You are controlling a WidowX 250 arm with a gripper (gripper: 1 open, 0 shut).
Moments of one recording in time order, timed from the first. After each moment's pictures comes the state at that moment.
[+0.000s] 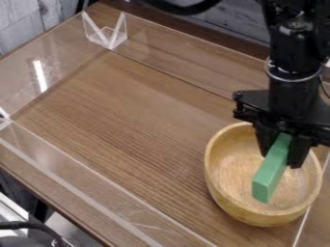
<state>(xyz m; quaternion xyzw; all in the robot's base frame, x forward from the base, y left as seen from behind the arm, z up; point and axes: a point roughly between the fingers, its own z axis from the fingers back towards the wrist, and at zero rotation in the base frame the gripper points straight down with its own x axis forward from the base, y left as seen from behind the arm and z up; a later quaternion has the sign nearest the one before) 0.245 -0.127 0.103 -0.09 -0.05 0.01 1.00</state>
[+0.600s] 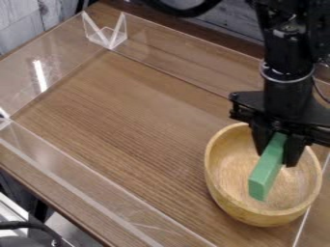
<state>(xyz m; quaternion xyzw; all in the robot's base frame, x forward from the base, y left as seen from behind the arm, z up) 0.249 -0.123 0.098 -0.09 -0.05 0.01 1.00</state>
